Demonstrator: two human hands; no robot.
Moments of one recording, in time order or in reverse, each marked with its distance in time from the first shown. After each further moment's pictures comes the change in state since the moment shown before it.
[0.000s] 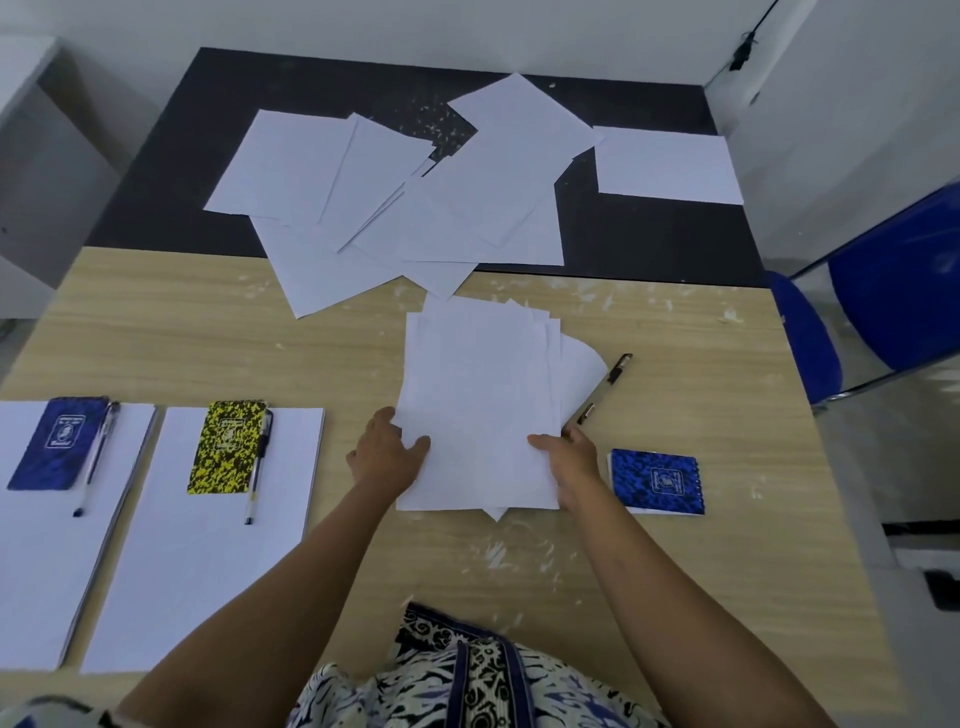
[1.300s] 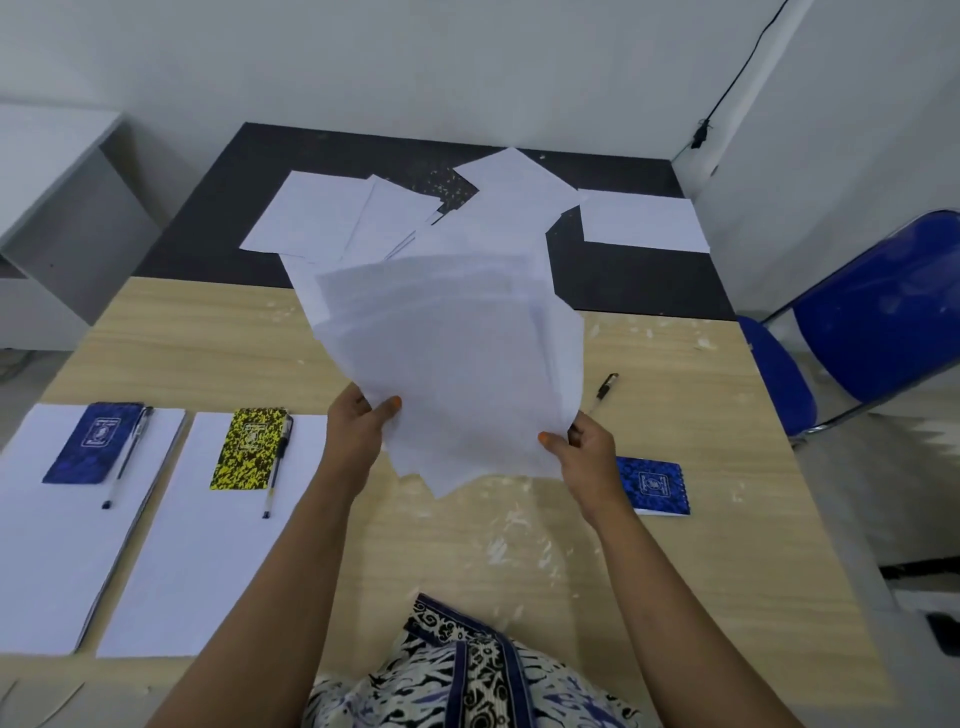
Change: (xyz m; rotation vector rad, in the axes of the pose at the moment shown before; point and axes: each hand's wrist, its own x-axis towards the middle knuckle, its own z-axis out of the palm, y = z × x) left_hand -0.049 0.013 -0.082 -1.025 -0.035 0.257; right_hand -0.087 -0.019 -0.026 -0.134 -0.175 -0.616
